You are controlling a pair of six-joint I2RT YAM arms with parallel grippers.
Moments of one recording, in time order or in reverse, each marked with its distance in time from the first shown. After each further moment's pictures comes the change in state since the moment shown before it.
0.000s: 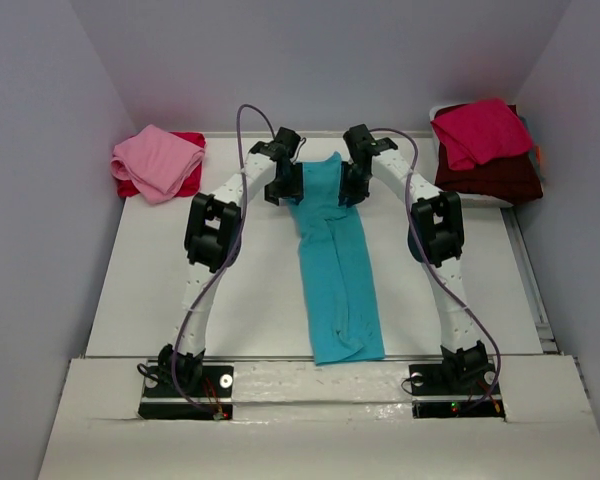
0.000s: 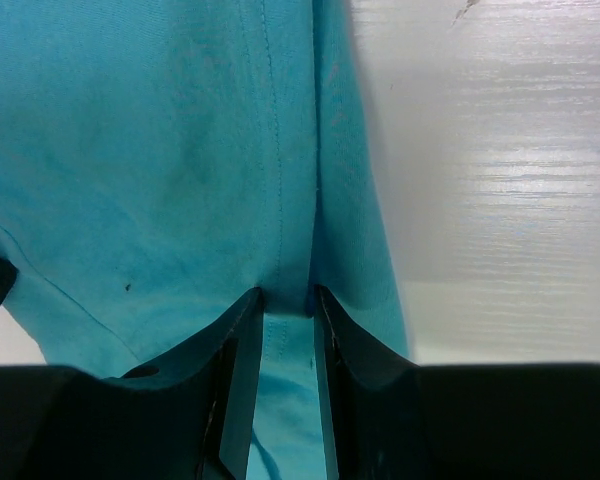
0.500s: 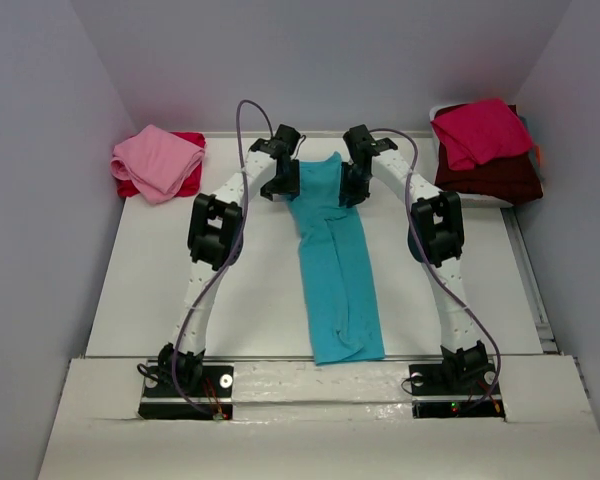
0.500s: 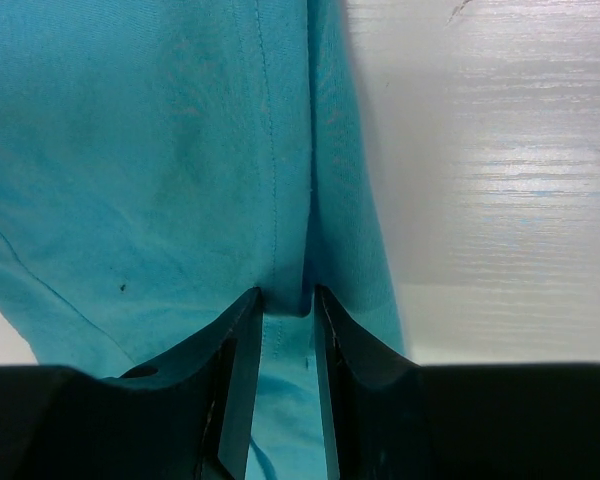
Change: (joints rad) left arm 0.007 0.053 0.095 -0.042 -0.089 0.019; right arm 0.000 0.000 -0.004 -0.002 0.005 -0.006
